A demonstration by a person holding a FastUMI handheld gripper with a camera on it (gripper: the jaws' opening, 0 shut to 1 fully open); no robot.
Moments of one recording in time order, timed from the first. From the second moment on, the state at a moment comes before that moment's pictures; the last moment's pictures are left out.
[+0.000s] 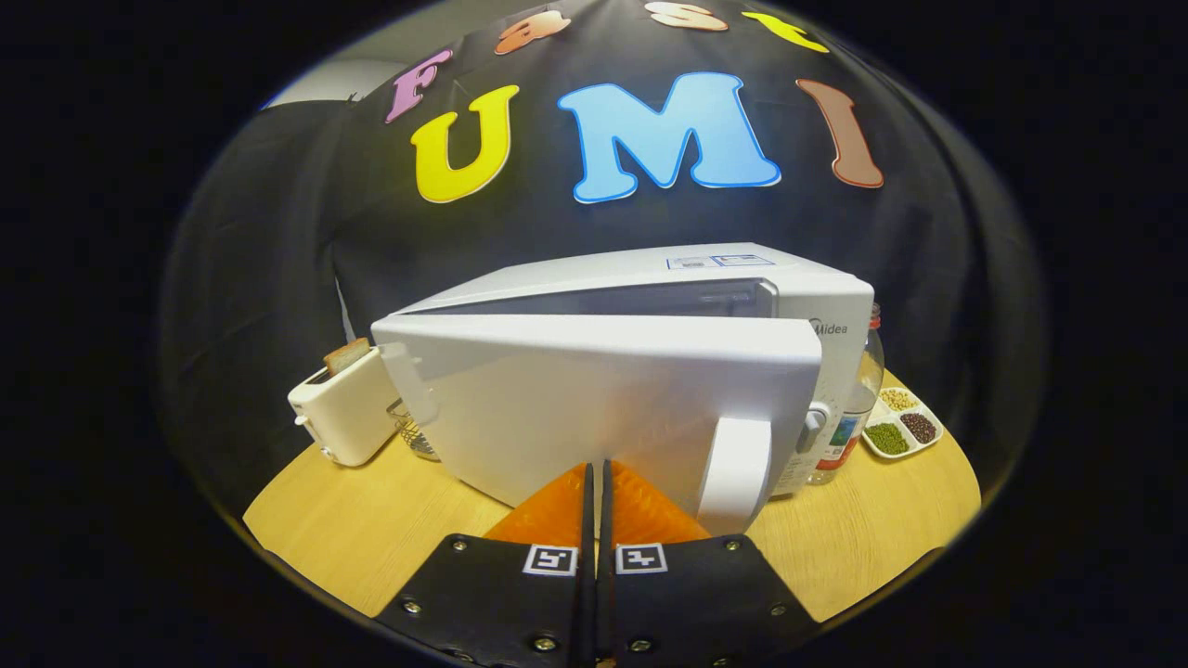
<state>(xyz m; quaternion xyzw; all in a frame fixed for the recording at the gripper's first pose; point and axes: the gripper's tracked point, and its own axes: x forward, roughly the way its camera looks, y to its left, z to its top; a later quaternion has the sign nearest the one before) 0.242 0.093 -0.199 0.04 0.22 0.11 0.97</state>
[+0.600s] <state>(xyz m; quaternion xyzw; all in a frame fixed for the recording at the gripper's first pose) 0.291 0.080 -0.202 0.03 0.20 0.07 0.98</state>
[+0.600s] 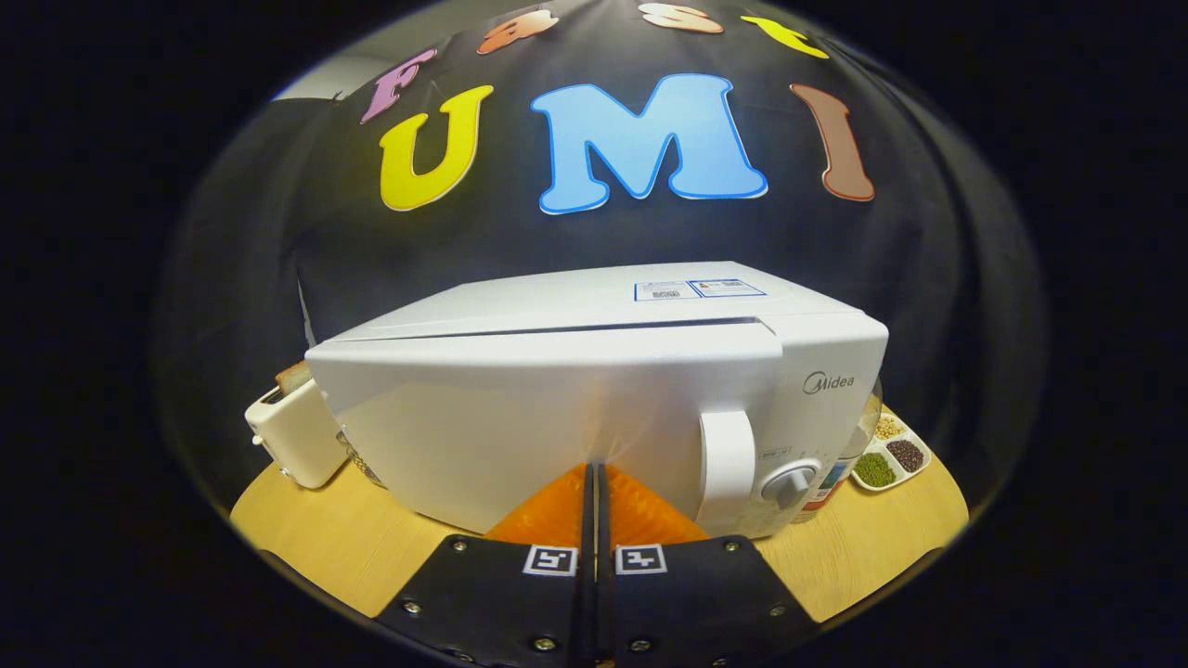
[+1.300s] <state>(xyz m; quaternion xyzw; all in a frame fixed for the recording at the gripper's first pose) 0.175 0.078 -0.121 -0.03 0.10 0.07 0.99</state>
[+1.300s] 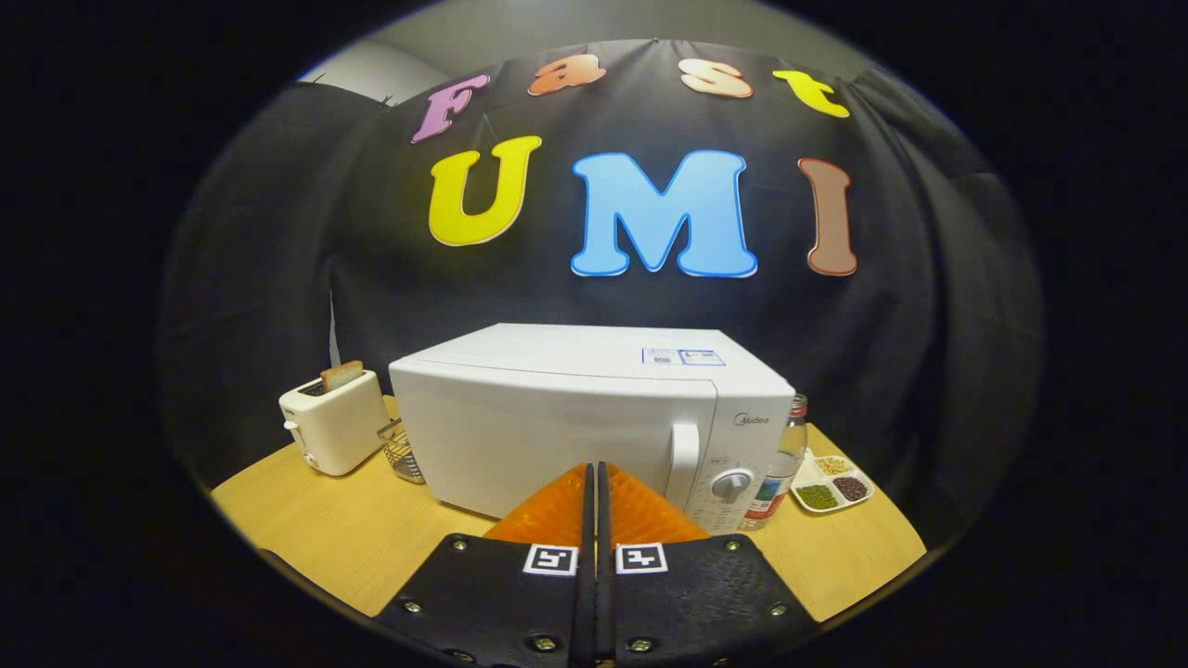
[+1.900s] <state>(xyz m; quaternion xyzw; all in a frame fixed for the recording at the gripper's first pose) 0.024 0.054 -0.072 -0.01 0.05 0.03 1.00</state>
